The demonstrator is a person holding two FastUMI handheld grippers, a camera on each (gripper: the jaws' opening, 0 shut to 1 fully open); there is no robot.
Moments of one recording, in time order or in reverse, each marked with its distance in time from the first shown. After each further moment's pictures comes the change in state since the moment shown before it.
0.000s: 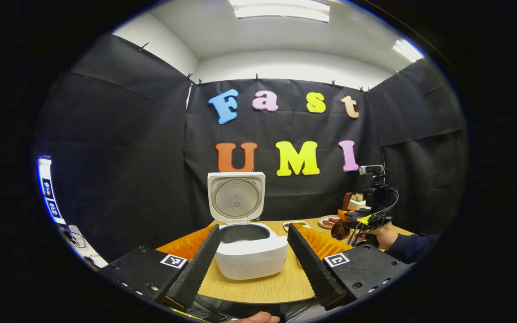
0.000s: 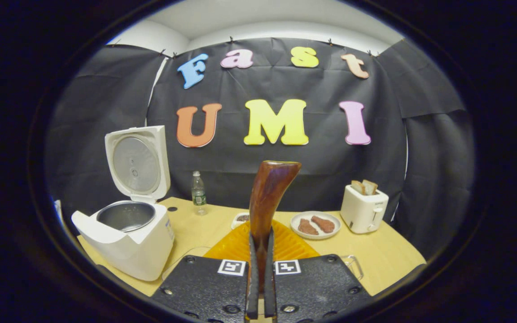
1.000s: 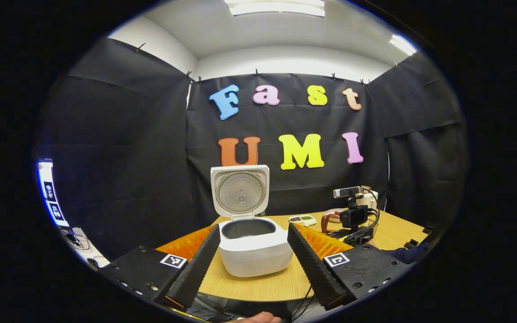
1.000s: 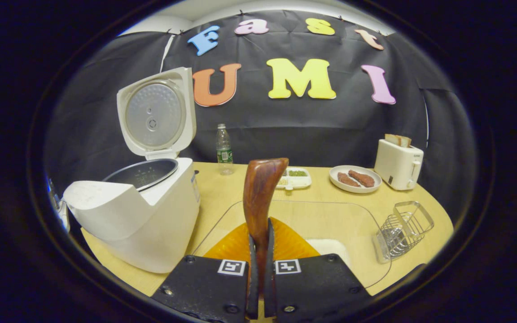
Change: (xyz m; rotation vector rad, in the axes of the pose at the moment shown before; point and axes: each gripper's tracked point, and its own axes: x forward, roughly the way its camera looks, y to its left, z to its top) left arm 0.006 0.003 -0.015 0.037 0.025 0.019; right arm 0.028 0.090 -0.099 0.054 0.199 0.111
